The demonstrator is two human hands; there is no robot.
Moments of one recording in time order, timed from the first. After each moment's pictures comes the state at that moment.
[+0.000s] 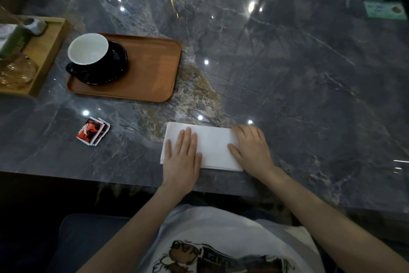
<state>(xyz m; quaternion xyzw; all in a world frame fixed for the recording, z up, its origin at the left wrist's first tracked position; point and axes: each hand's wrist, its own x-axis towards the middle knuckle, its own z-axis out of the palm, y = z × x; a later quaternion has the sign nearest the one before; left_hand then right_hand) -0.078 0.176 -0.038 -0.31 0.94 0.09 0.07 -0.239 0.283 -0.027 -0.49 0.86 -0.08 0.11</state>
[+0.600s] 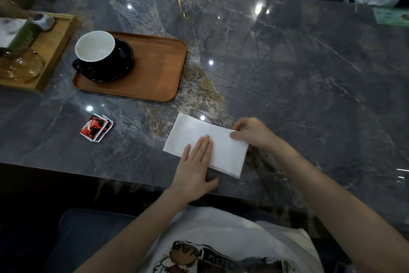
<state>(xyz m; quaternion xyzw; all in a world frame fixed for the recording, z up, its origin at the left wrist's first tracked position) -0.081 0.188 -0.032 -0.22 0.95 0.20 0.10 -0.286 0.244 -0.003 -0.29 0.82 -0.25 0.43</state>
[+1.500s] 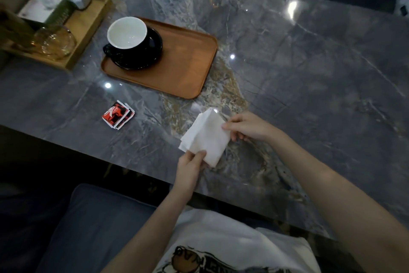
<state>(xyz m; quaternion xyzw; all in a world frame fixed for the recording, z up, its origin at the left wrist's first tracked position) -0.084 0.176 -0.005 -0.58 0.37 0.70 -0.20 -0.277 0.173 0.001 -0.36 0.72 -0.22 0.55</state>
